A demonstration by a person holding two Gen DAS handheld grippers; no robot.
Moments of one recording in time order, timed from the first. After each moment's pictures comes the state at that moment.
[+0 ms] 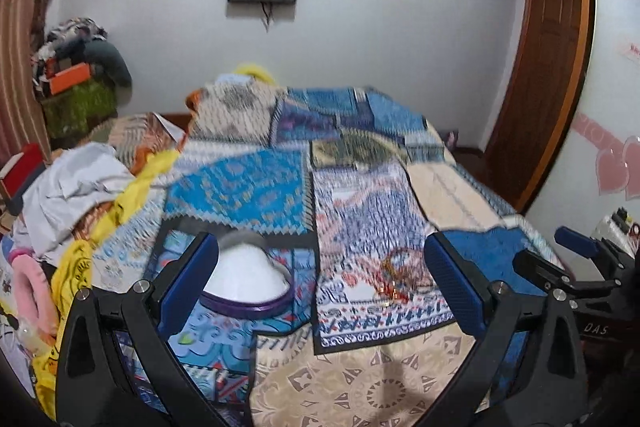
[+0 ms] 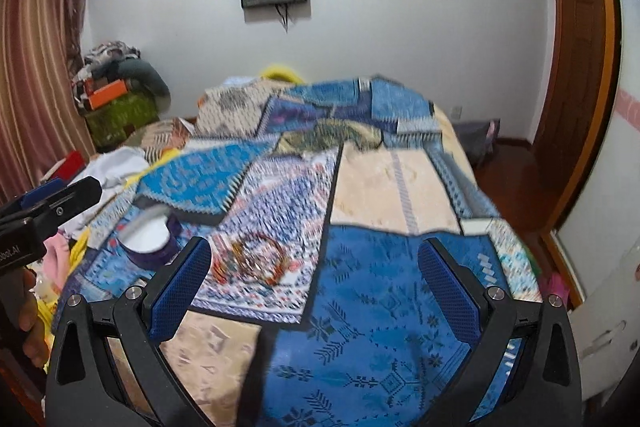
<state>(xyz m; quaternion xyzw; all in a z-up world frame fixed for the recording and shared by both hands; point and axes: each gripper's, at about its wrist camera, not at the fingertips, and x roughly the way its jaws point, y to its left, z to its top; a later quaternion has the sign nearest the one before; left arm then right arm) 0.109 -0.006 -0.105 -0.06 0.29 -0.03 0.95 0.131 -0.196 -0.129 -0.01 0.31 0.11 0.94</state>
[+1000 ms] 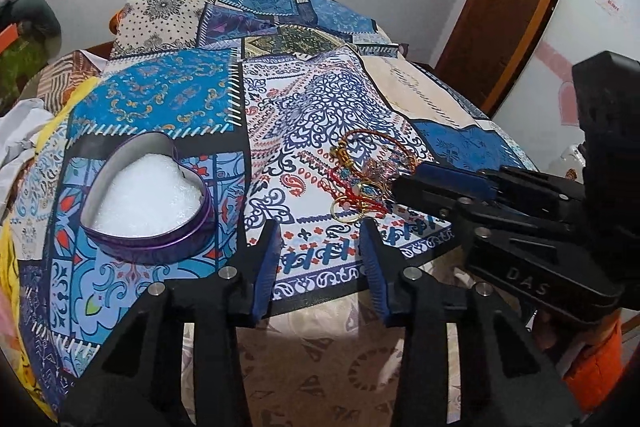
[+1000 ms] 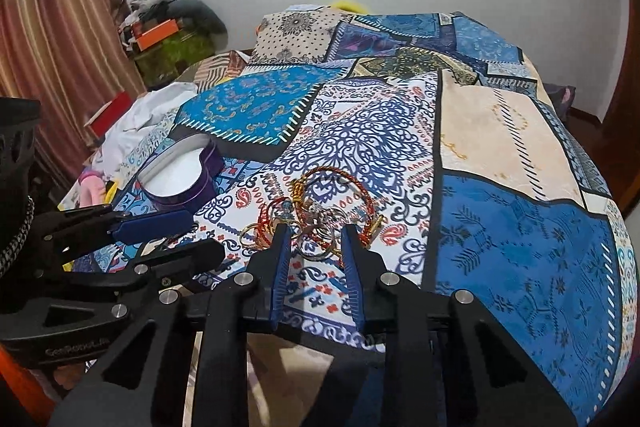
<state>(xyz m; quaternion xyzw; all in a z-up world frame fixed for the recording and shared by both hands) 0.141 -0.030 -0.179 -0.05 0.42 -0.15 0.89 0.177 -0.145 -0.181 -0.03 0.39 0.24 0.89</state>
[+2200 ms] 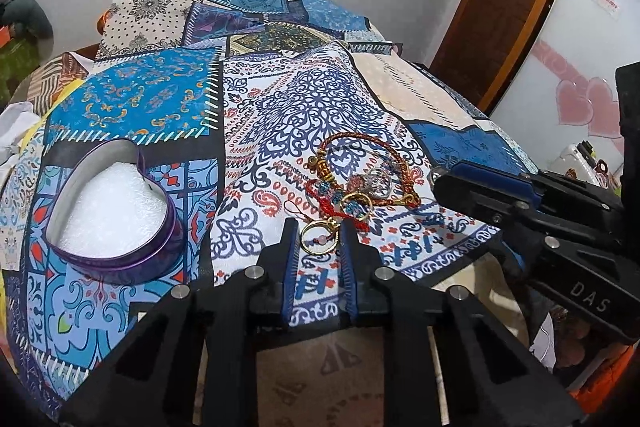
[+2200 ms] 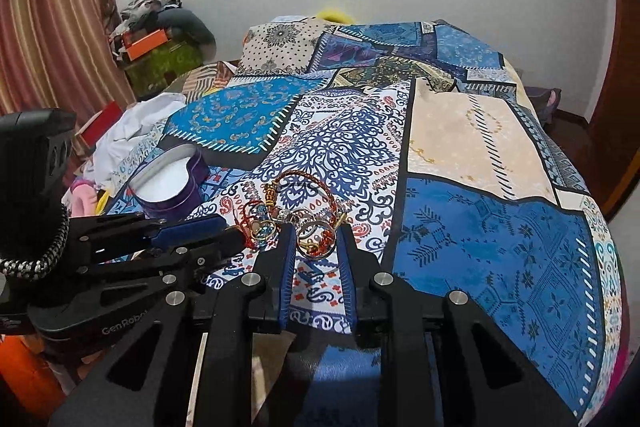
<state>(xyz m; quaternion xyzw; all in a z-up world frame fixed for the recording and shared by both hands) 0.156 -0.046 -0.190 -0.05 0.42 -0.16 0.89 0.168 -0.166 -0.171 -0.02 0.38 0.22 0.90</state>
